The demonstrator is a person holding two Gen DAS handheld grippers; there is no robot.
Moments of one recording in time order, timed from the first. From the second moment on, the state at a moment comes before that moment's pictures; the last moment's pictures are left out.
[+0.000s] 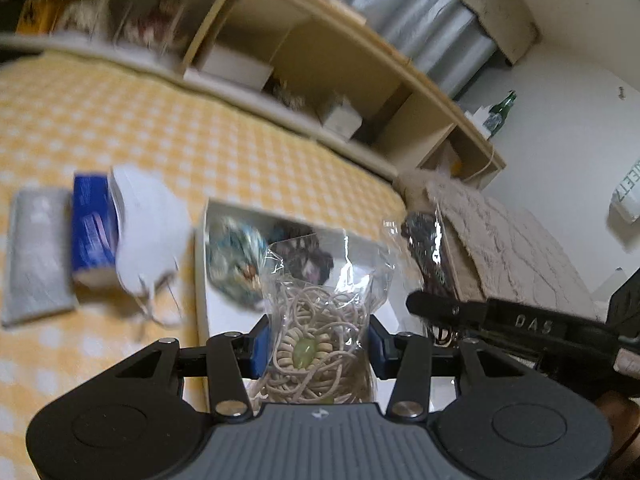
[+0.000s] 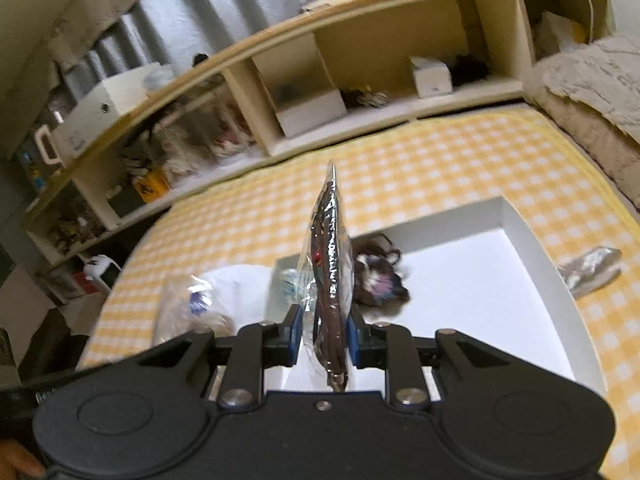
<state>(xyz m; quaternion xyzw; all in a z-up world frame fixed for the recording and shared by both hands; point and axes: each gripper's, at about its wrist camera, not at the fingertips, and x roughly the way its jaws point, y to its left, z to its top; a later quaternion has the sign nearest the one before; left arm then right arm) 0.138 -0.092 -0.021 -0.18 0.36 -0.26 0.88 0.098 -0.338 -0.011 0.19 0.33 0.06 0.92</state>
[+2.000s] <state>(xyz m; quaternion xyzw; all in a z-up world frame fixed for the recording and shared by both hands) 0.165 -0.135 -0.081 -0.03 0.43 -0.25 0.87 0.145 -0.323 -0.085 0.11 0.51 0.02 0.85</state>
